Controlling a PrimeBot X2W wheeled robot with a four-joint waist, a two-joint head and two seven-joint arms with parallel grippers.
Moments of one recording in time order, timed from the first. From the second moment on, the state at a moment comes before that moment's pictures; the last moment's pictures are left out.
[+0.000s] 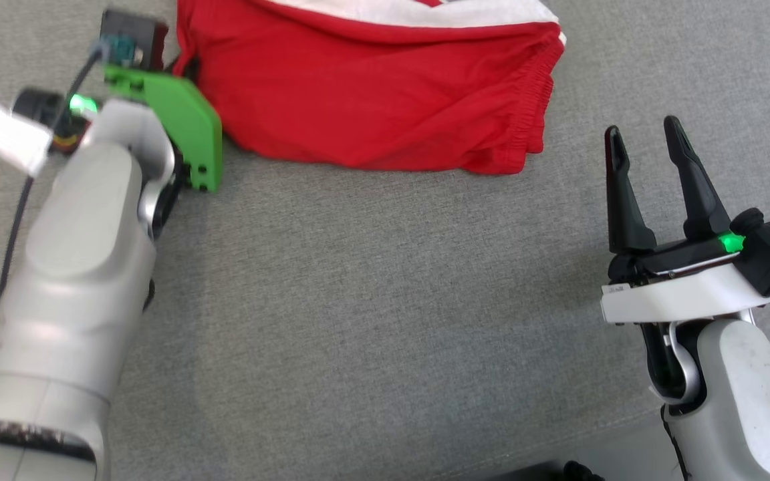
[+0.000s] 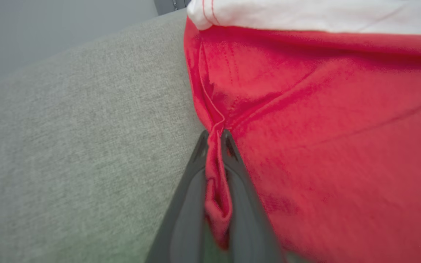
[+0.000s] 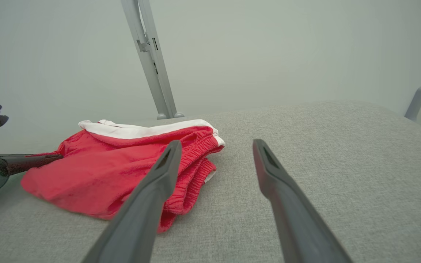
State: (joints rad) left arm -1.02 0.19 -0.46 0.90 -0.36 -0.07 0.18; right arm -0.29 -0.10 0.07 -0.02 0.26 0.13 -0.24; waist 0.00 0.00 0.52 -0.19
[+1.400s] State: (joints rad) left arm -0.14 0.30 -0.24 -0.06 -0.34 0.25 -0.23; right arm -0.12 -0.14 0.01 -0.16 0.23 0.13 -0.04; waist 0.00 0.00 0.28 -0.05
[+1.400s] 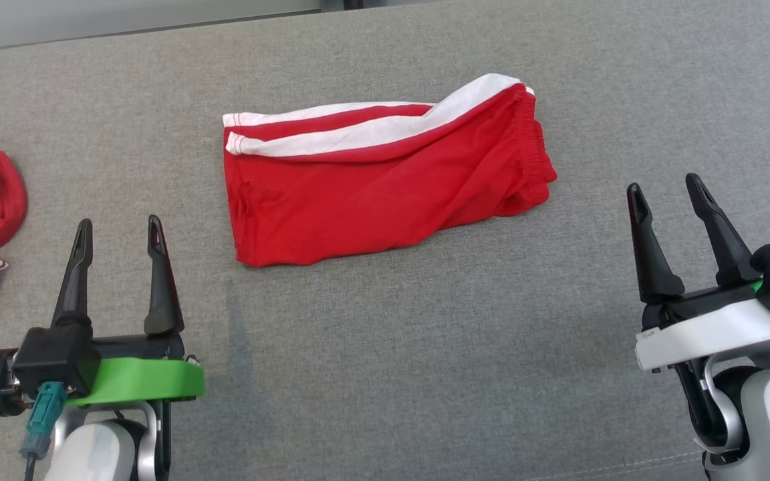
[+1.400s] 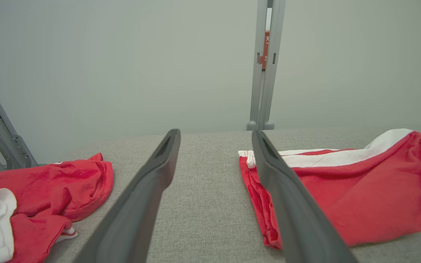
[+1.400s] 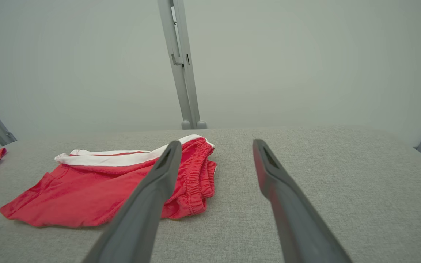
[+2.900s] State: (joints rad) left arm -0.33 0.21 -0.32 0.03 -0.31 0.16 -0.26; right arm -0.44 -0.23 0.13 0.41 0.43 0.13 -0.12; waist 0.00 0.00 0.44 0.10
